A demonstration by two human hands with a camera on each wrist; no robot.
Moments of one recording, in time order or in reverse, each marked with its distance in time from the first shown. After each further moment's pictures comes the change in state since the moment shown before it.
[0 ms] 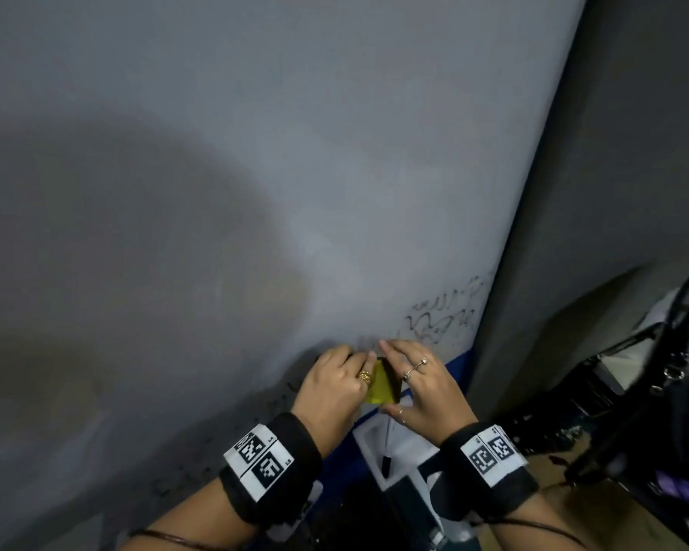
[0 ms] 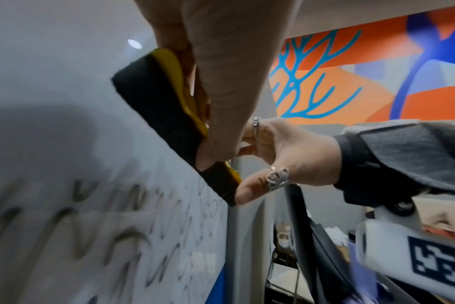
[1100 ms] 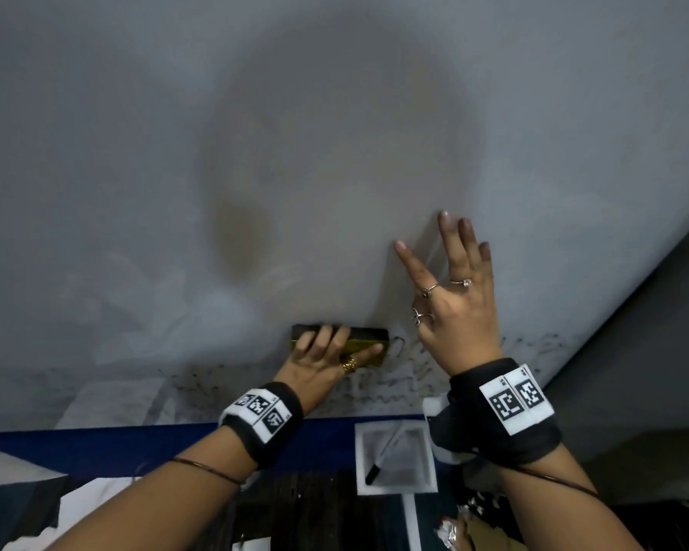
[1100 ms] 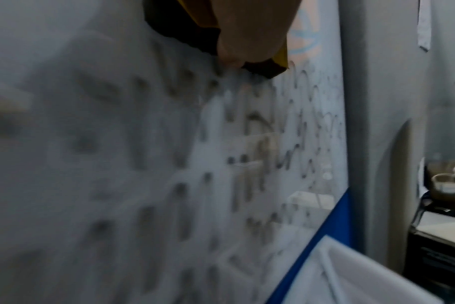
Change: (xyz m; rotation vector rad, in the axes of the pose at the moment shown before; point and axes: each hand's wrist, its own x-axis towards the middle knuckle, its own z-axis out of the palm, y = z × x) left_hand -0.030 -0.020 0.070 0.586 0.142 -0.300; right_hand 0.134 0.023 -0.049 -0.059 0.285 -0.312
